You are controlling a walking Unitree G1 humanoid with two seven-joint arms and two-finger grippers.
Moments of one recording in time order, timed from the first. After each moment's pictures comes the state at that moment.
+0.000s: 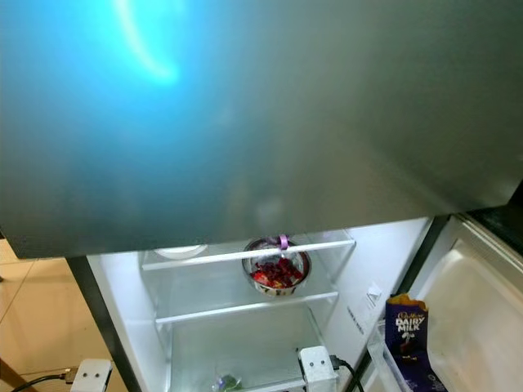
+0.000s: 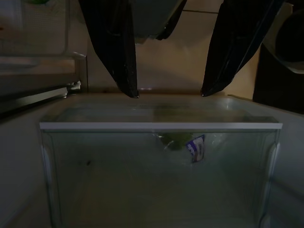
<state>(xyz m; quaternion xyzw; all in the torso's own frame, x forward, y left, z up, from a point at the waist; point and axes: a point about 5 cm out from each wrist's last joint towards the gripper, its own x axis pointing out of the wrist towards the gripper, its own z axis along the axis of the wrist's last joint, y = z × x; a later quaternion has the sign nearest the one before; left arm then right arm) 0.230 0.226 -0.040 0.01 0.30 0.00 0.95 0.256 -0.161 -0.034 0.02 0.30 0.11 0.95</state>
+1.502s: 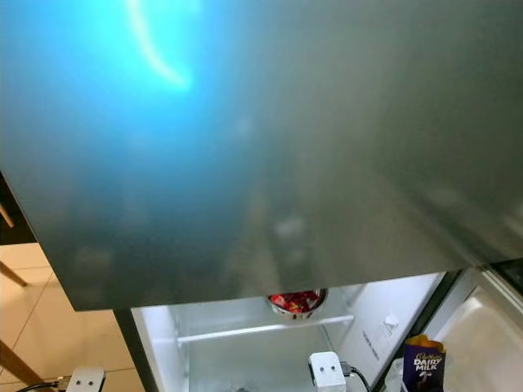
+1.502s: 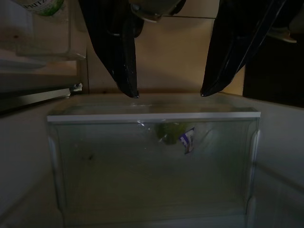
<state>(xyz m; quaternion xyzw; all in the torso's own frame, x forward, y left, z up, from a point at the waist) 0.220 0.235 -0.045 0.02 0.32 0.01 0.95 0.249 -0.175 -0.039 0.03 0.32 0.08 0.94</state>
